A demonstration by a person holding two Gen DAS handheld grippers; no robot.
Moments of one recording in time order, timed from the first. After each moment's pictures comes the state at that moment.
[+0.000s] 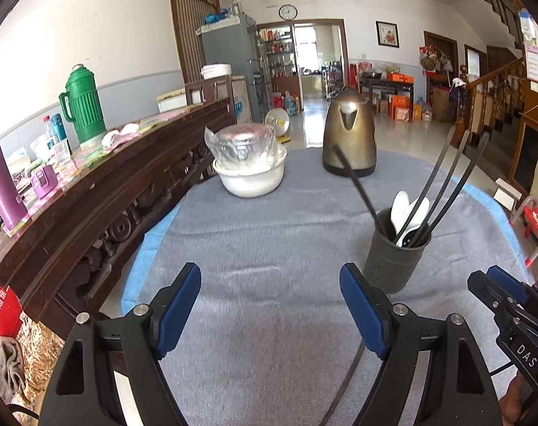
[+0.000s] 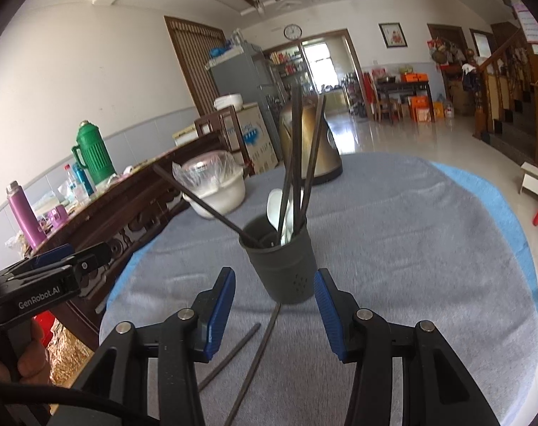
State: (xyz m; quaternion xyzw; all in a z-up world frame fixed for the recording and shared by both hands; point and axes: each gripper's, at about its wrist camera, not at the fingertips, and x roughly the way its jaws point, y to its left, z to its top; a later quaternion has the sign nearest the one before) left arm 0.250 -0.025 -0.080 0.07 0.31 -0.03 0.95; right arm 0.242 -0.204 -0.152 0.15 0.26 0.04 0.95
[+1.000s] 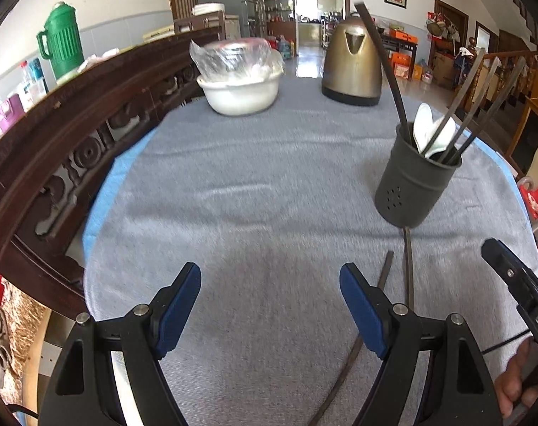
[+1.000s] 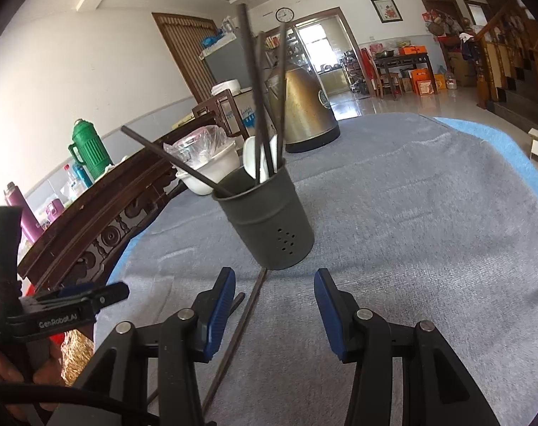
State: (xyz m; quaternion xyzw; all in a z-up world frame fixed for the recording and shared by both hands) left arm 0.271 -0.016 -0.157 0.04 0.43 -0.05 0.90; right arm 0.251 -0.219 -0.212 0.19 0.28 0.06 0.94
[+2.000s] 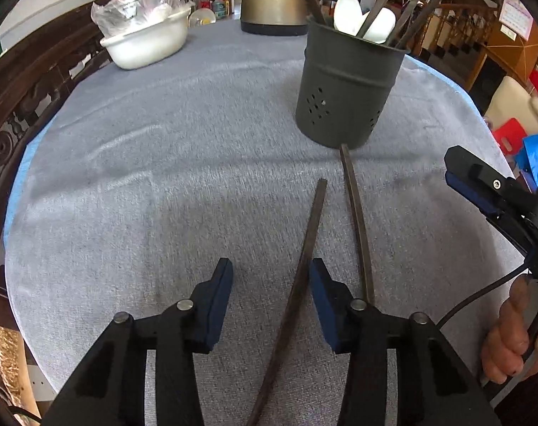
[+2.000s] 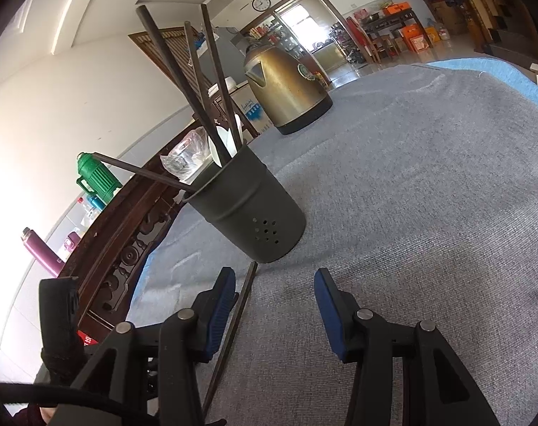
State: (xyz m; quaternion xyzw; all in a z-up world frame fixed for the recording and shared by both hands) left arm 0.280 -0.078 -0.212 0.08 0.50 -0.16 0.84; right arm 0.269 -0.258 -0.246 0.30 0.29 0.10 0.90
